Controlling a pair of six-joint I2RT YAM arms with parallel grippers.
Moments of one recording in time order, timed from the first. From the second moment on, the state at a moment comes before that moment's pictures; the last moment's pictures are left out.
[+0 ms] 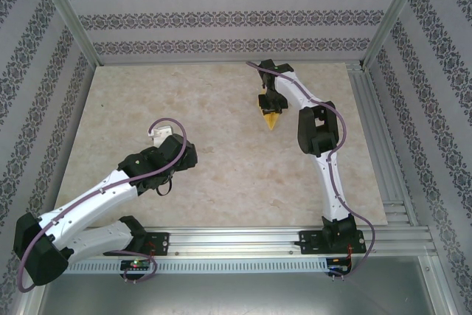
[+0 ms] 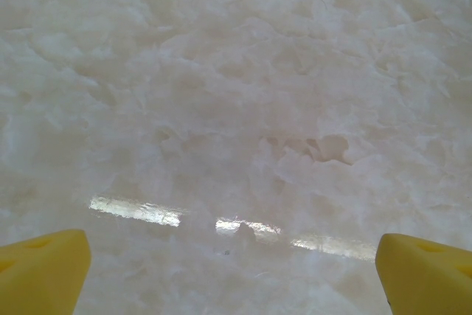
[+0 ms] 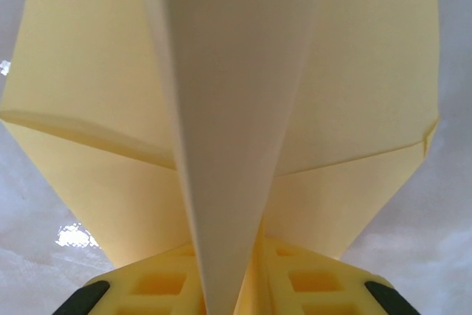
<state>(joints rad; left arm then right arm) -0.75 1.02 0.81 -0.78 -0.48 -0.85 0.32 2.51 2.24 -1.19 0.05 0.24</state>
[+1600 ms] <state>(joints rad) -0.45 1.03 0.60 -0.32 -1.09 -0.46 0.10 1.04 0.61 -0.24 0.33 0.18</state>
